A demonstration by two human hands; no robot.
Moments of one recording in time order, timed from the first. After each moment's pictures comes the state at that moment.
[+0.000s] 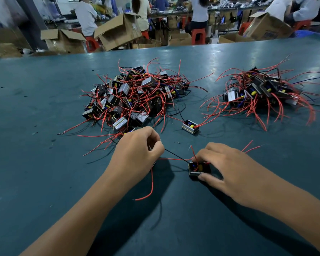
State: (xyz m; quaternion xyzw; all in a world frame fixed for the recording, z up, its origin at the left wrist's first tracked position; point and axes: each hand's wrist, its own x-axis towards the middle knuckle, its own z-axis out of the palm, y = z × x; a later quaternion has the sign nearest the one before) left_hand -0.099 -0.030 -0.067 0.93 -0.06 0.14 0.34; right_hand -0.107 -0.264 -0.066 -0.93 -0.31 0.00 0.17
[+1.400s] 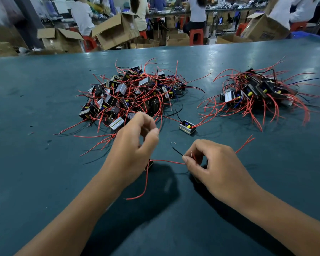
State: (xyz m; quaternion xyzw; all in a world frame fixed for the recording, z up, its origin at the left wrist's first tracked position) left_hand -0.104 -0.033 -0.056 0.86 -0.13 0.19 0.46; right_hand -0.109 -0.238 -0.079 -0.89 -0.22 -0.12 0.38
